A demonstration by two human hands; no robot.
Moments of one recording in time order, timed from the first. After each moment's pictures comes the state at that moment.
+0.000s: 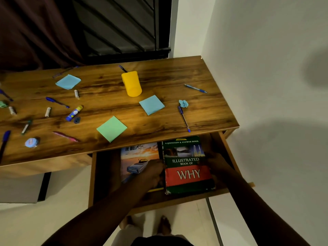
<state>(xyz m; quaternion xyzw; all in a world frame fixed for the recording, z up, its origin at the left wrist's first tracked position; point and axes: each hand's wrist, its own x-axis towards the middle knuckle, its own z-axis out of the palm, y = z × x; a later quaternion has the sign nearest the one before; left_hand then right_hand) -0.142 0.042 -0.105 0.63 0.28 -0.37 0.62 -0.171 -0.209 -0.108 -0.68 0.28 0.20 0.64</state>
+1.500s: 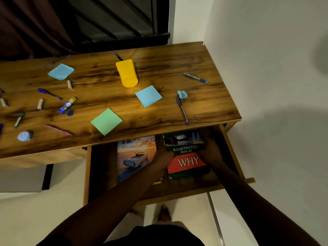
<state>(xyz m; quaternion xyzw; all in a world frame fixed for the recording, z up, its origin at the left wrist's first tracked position) -0.127 0.005 -0.111 0.71 0.17 -0.35 0.59 -0.142 -0.209 -0.148 -0.88 0.16 0.09 0.43</state>
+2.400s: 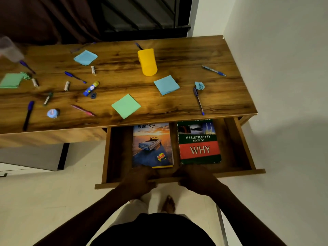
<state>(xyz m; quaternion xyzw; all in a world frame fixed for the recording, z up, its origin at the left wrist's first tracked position) -0.236 0.155 -0.091 0.92 -0.14 -0.30 0.20 -0.240 -0.105 -0.107 -0.92 -0.18 0.27 0.24</state>
